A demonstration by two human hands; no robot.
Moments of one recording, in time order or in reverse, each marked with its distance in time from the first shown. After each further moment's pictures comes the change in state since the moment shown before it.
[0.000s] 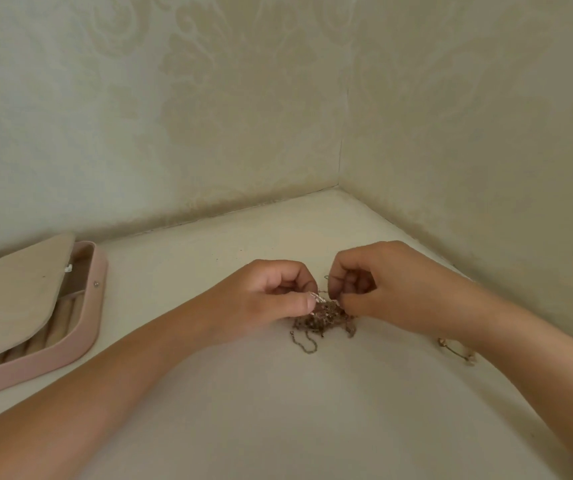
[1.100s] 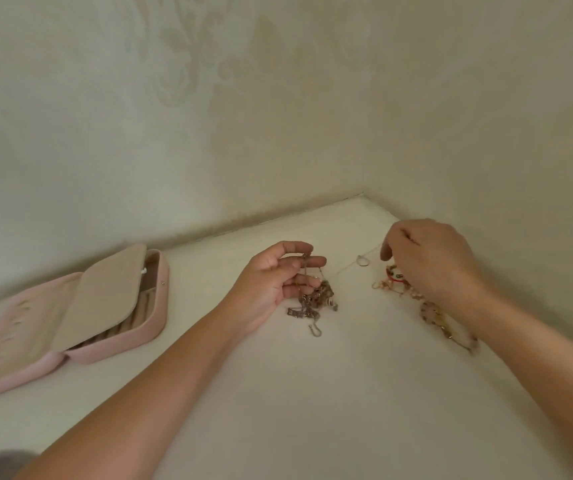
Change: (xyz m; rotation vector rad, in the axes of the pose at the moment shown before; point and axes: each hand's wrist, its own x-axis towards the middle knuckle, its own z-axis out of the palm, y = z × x) left_hand 0.005 -0.009 0.004 -0.510 0.426 -0.038; right_hand 0.000 0.006 -0.014 0.047 0.433 0.234
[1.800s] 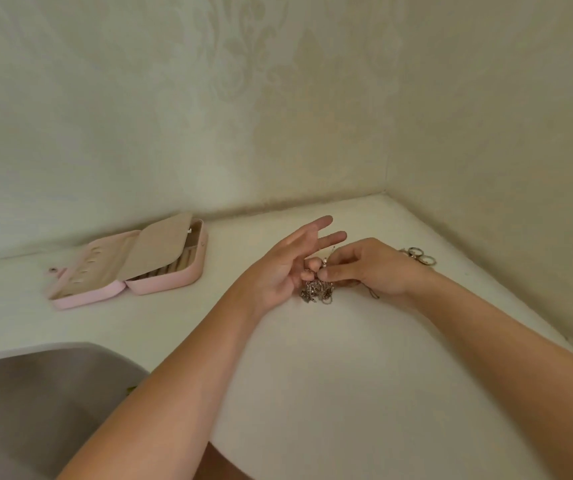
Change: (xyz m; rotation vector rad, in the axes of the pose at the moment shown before) left_hand -0.040 0.006 0.021 -0.213 -0.062 -0.031; right_hand -0.015 -0.009 0.036 0.490 -0.696 -0.165
